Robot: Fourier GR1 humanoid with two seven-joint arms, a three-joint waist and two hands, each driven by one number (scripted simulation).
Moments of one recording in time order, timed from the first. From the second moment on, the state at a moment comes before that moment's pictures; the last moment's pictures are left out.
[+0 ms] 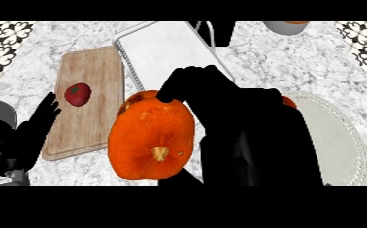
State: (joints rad) left arm 0.02 0.30 0.18 -1.42 0.07 -0.08 0.11; right arm -0.87 -0.02 0.58 -2.11 0.99 0.21 1.21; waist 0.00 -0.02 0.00
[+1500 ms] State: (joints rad) left arm 0.03 0.28 0.17 -1.46 0.06 -0.08 0.11; right arm -1.18 -0.02 0.09 -1.51 1.05 0.34 1.02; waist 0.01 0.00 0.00
